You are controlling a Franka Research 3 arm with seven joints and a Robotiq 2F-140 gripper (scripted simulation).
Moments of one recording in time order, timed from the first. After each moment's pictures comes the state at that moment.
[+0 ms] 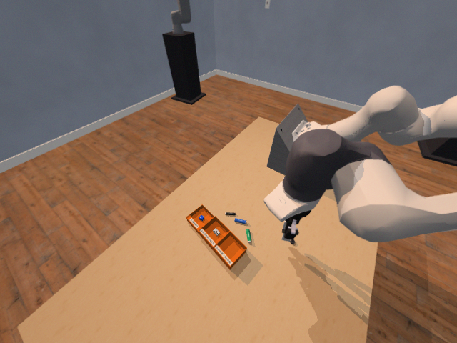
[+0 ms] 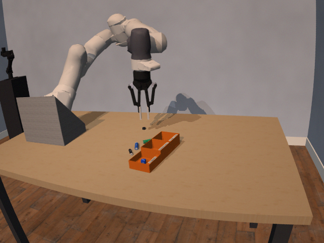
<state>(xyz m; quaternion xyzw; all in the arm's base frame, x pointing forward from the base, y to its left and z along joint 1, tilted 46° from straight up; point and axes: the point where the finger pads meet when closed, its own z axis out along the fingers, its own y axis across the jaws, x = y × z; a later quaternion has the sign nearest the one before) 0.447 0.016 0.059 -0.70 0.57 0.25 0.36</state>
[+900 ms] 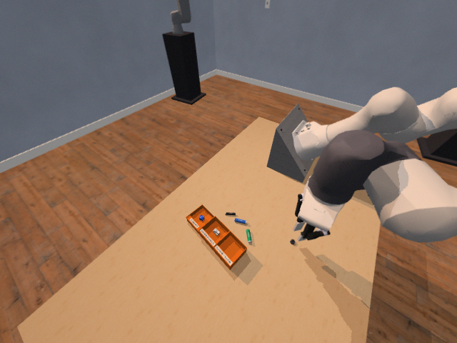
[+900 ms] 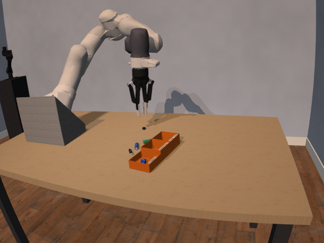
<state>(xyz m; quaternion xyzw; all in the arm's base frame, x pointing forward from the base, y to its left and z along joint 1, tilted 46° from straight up) 0.425 0.044 0.089 -0.82 0.40 0.16 0.38</state>
